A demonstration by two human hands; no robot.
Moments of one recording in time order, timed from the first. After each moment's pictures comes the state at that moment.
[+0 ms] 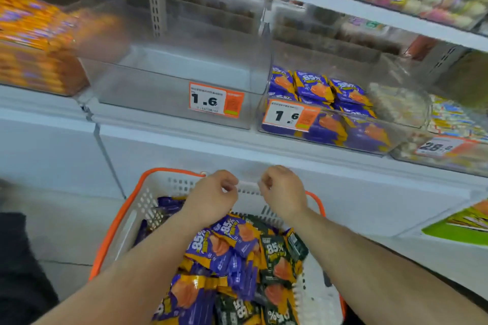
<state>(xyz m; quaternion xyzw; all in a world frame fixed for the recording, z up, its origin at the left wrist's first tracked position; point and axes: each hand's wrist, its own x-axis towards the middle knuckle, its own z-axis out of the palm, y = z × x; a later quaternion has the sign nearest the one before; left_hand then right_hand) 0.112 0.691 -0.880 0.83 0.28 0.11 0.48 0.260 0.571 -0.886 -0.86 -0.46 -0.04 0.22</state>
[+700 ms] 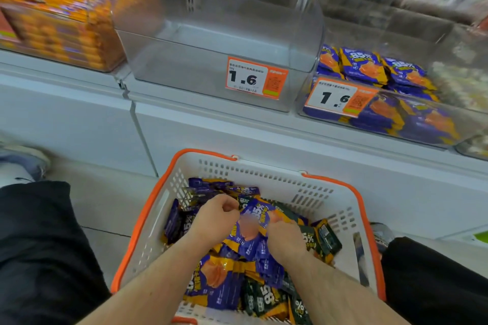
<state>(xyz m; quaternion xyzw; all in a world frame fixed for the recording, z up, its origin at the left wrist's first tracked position) 0.056 0.688 -0.945 0.73 0.41 0.02 0.54 0.195 0.563 -1.008 -0.85 -0.47 0.19 -0.15</state>
